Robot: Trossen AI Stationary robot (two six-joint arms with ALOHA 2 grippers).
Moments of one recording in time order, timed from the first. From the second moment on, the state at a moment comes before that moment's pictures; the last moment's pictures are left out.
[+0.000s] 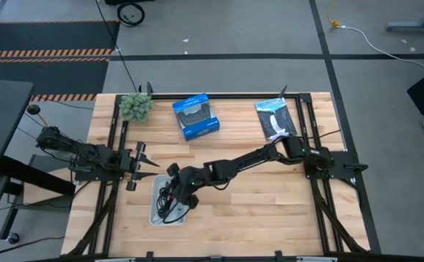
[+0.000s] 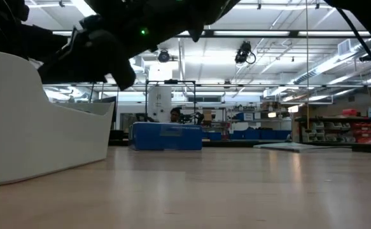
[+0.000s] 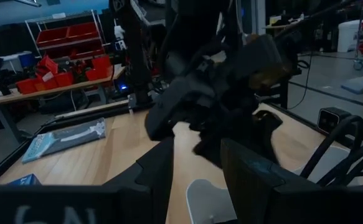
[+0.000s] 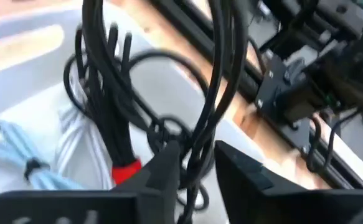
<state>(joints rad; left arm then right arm) -0.38 0.09 0.01 0.10 -0.23 0.16 0.20 2.32 1.79 0.02 -0.01 -0.66</state>
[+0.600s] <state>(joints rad) -0.38 0.09 0.01 0.10 -0.23 0.16 0.29 2.22 1.79 0.24 0.22 -0.61</state>
